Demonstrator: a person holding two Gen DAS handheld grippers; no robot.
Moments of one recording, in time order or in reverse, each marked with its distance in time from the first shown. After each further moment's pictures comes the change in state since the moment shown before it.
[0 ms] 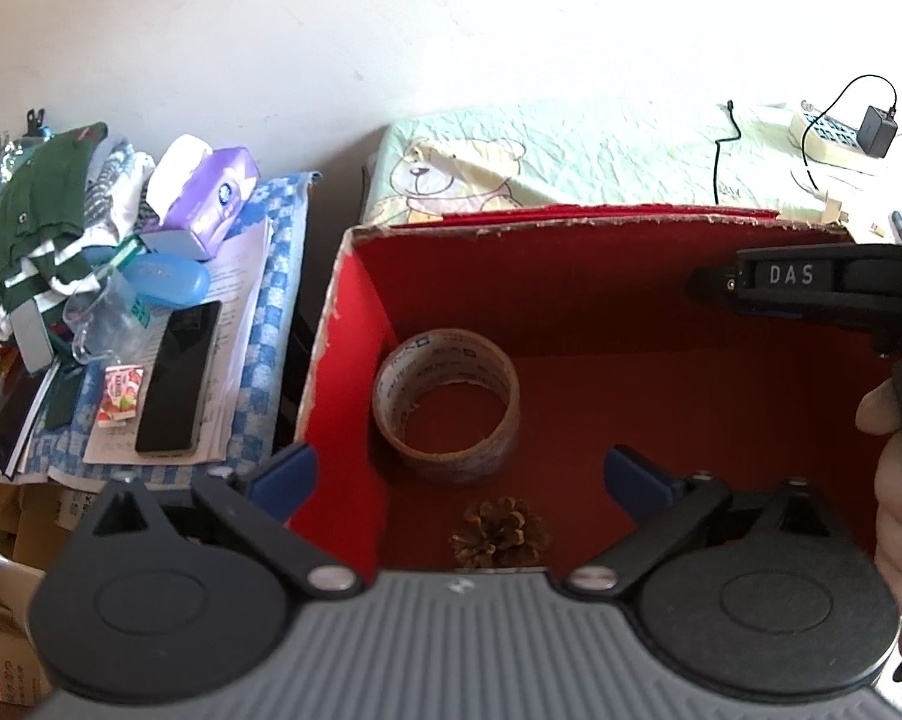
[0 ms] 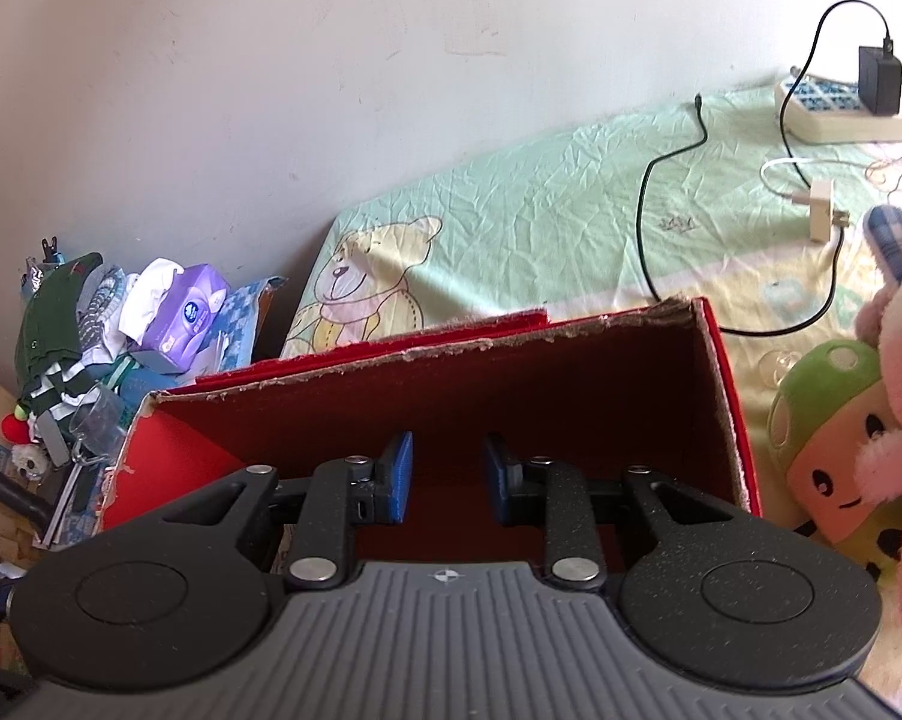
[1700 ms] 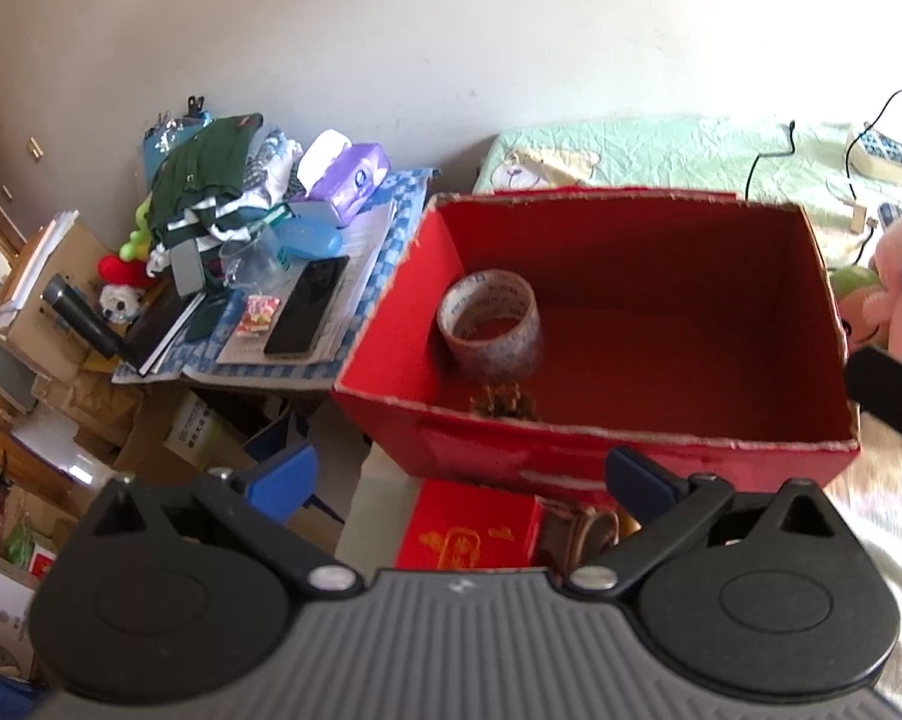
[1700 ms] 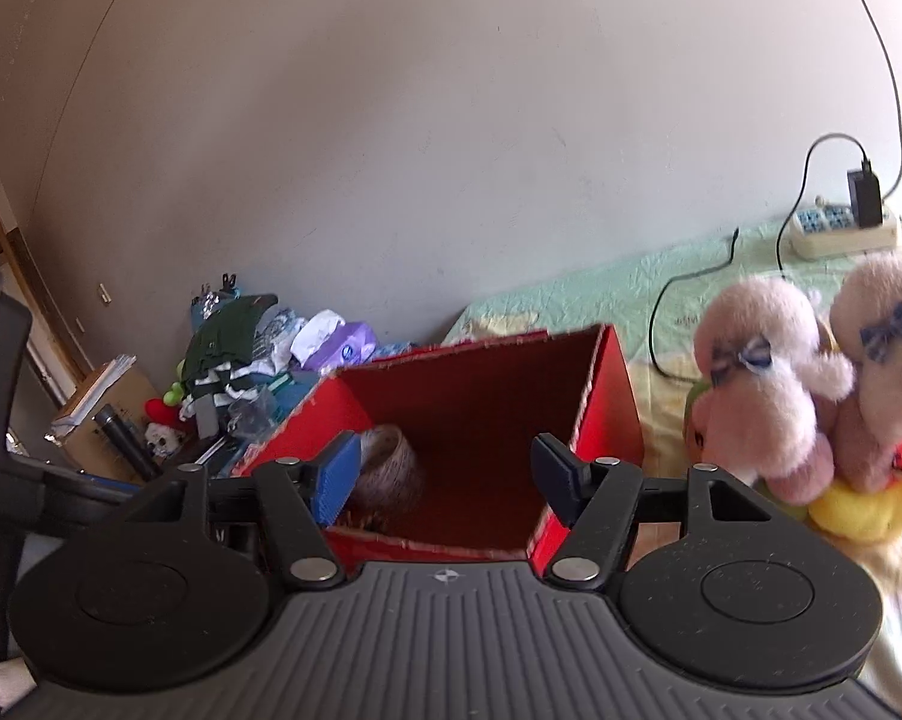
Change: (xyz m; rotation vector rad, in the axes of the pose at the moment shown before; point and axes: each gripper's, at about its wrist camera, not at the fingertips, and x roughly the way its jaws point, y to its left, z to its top) left arm -0.099 -0.079 -0.060 -0.122 -0.013 0.288; right arm -0.163 -0.063 -0.071 -0.153 -0.238 0.282
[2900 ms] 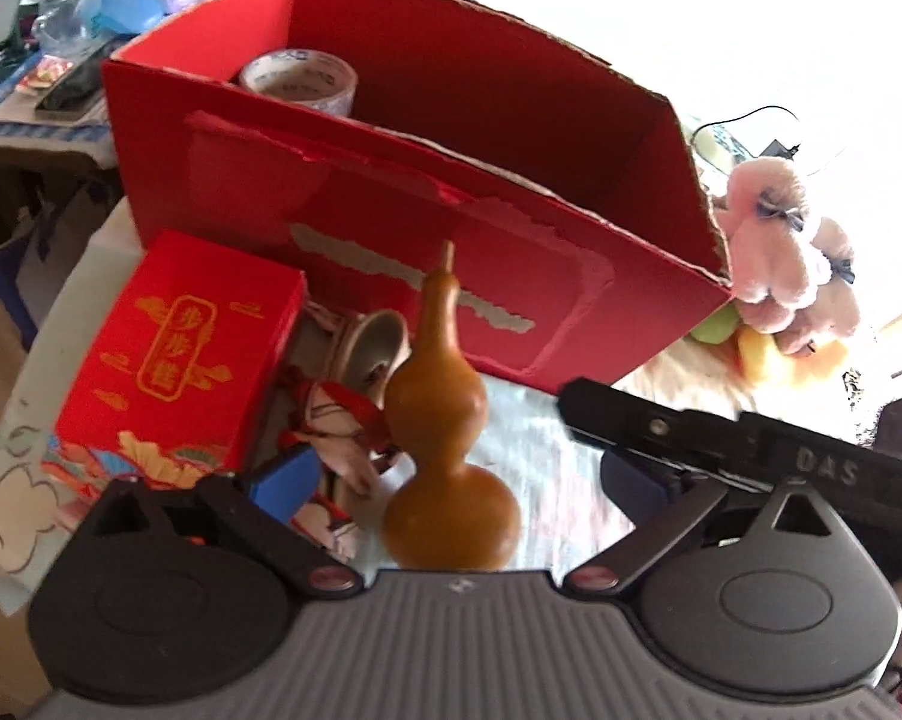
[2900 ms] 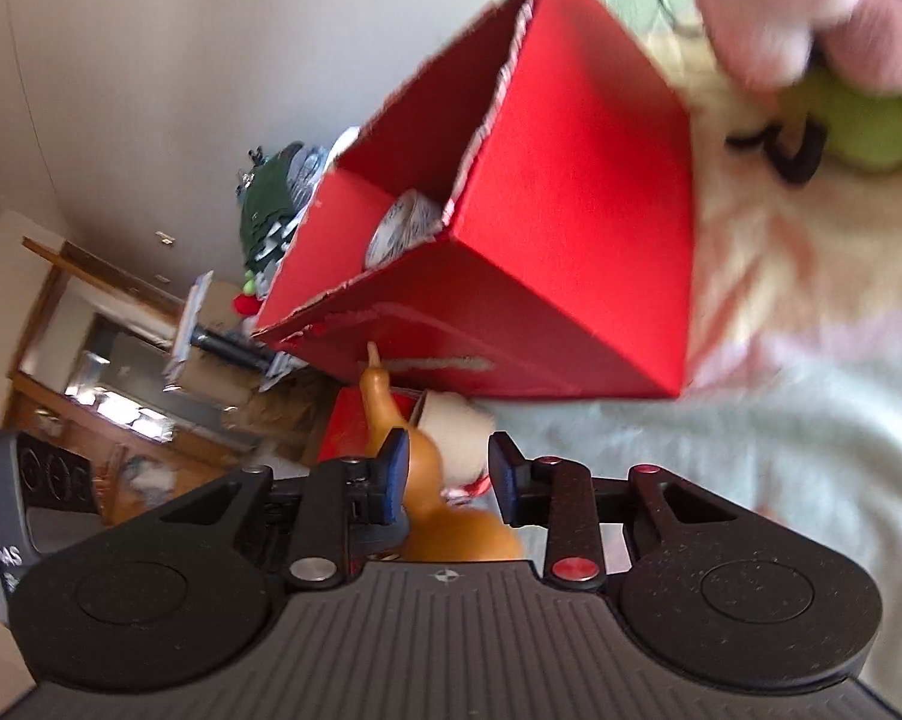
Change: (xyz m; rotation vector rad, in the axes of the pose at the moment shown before) left arm 0.061 0.009 -0.086 -0.245 0.147 -0.596; right arm 0.048 -0.054 -0.067 0.389 0.424 0.260
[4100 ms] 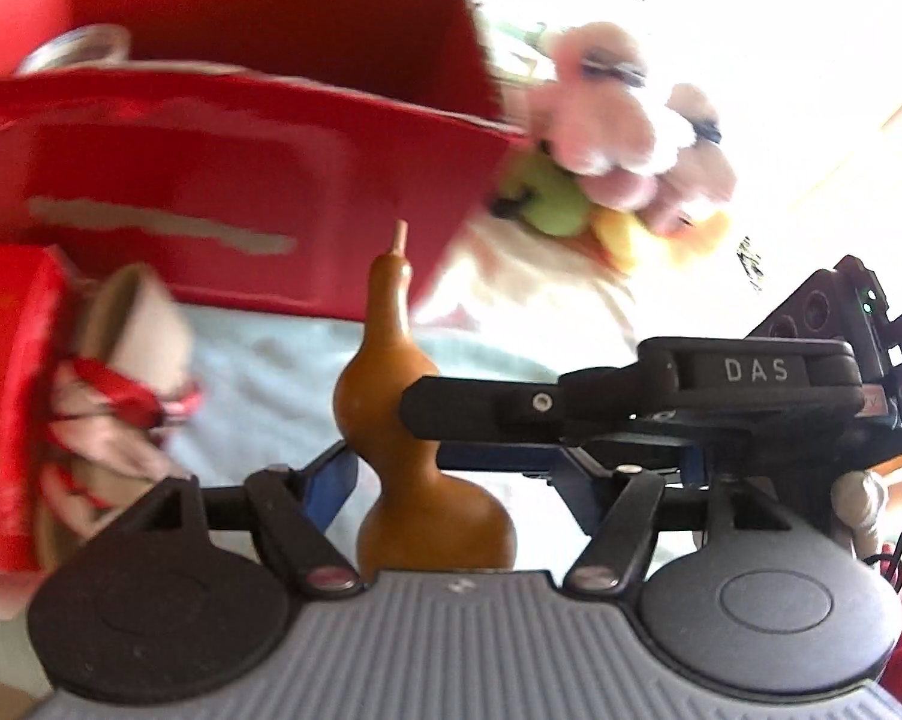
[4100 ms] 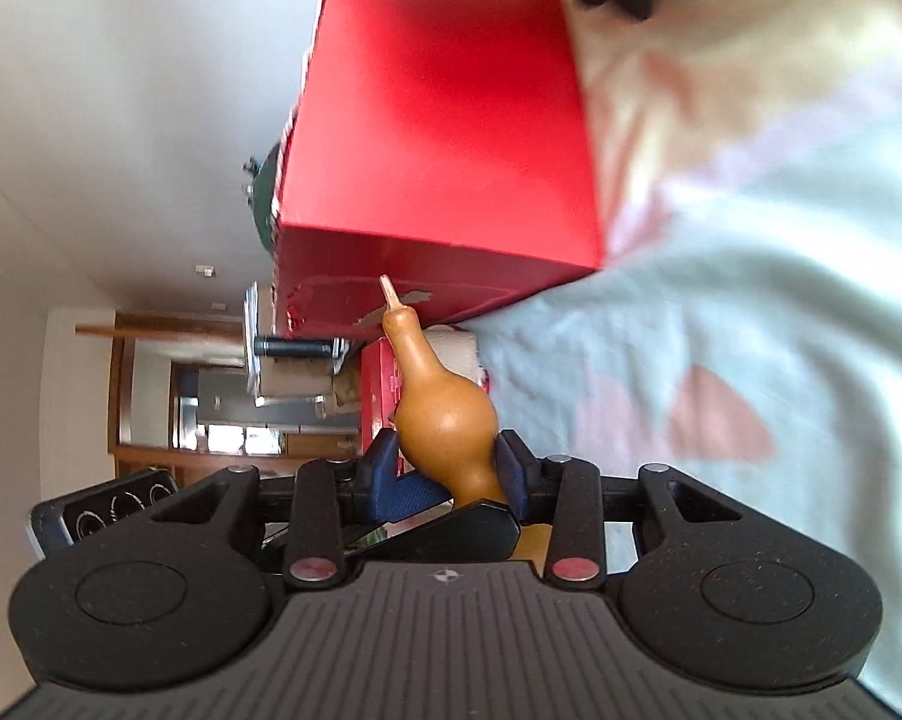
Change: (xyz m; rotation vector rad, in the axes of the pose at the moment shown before) left arm 0.039 -0.070 -0.022 0.214 0.117 -0.219; right arm -0.043 -0.055 -0.020 0.322 0.121 0.152
